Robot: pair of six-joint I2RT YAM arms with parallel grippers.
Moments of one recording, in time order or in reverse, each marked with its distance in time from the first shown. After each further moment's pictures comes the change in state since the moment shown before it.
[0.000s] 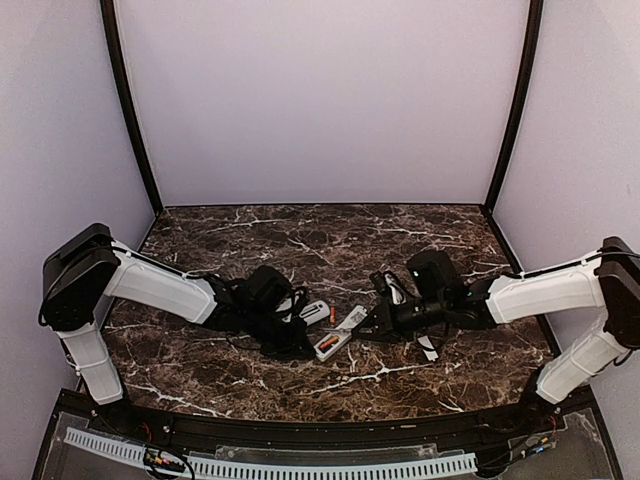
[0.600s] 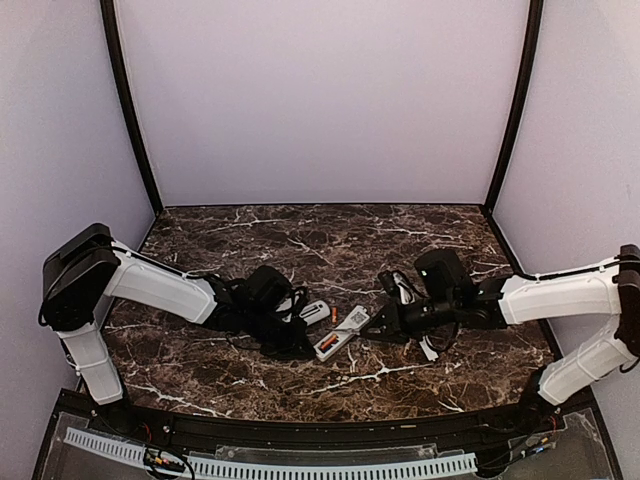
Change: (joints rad) left arm 0.000 0.000 0.000 0.000 0.000 0.000; right arm 0.000 -0.076 -0.009 -0.102 0.041 -0.013
